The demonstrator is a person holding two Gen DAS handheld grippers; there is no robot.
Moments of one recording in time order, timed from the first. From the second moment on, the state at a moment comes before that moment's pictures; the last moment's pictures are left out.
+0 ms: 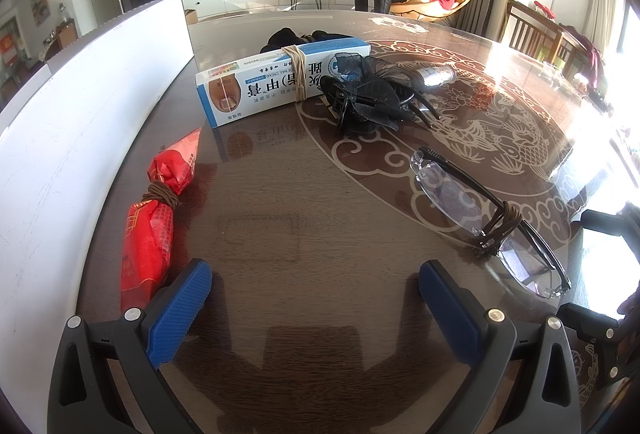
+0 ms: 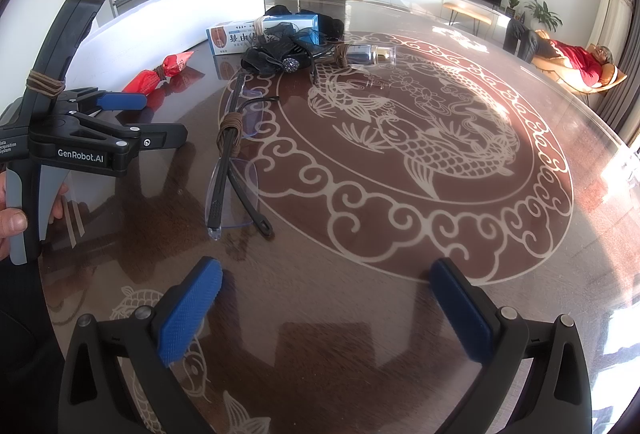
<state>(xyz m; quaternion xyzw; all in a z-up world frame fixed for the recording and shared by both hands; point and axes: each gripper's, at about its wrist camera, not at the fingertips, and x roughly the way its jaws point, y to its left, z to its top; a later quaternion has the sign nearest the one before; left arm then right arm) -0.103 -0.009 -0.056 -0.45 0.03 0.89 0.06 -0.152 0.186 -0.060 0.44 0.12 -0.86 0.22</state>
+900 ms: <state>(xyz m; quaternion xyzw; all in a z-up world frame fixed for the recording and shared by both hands) -0.142 -0.064 -0.038 -0.46 -0.02 0.89 0.03 -0.153 0.186 -0.061 0.44 0.12 -0.86 0.22</state>
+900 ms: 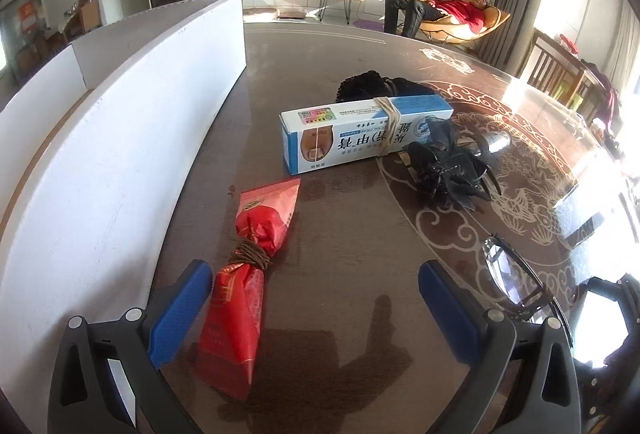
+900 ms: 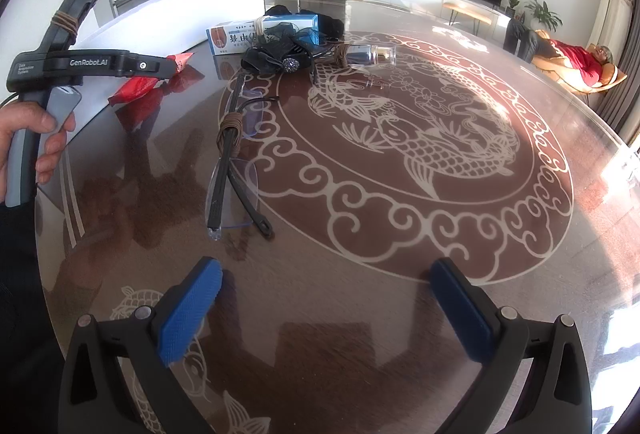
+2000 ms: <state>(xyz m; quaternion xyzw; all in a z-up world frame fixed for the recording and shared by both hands) -0.176 -0.072 -0.046 -0.47 -0.15 0.87 -0.06 -0.153 0.186 -0.061 0.44 0.12 -0.86 0.22</state>
